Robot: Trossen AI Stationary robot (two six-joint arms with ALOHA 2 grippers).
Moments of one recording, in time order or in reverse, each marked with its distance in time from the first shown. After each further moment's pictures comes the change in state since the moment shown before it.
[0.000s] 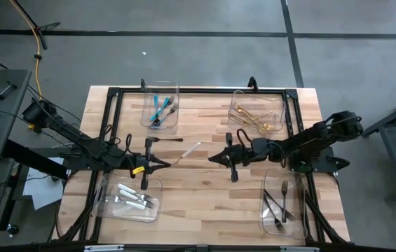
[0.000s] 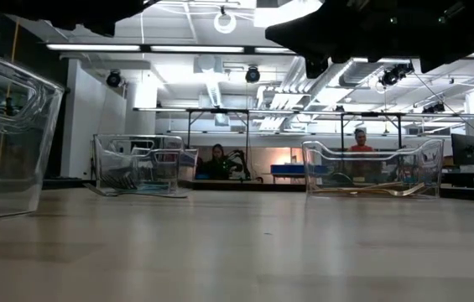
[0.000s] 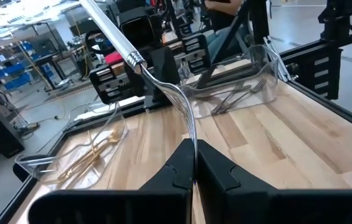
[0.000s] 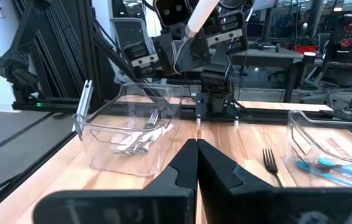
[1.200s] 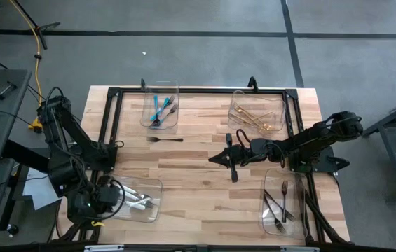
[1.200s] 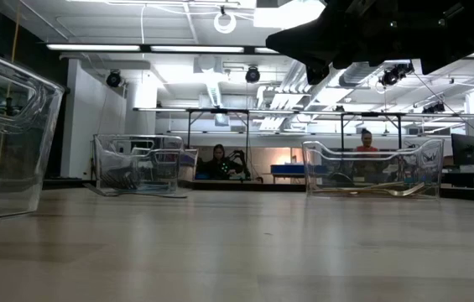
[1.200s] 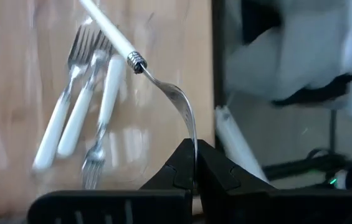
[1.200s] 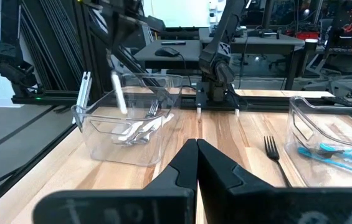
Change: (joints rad) left arm -0.637 0.208 0.738 -1.519 0.333 -1.355; right arm 0.000 0.000 0.000 -0.042 0.002 0.028
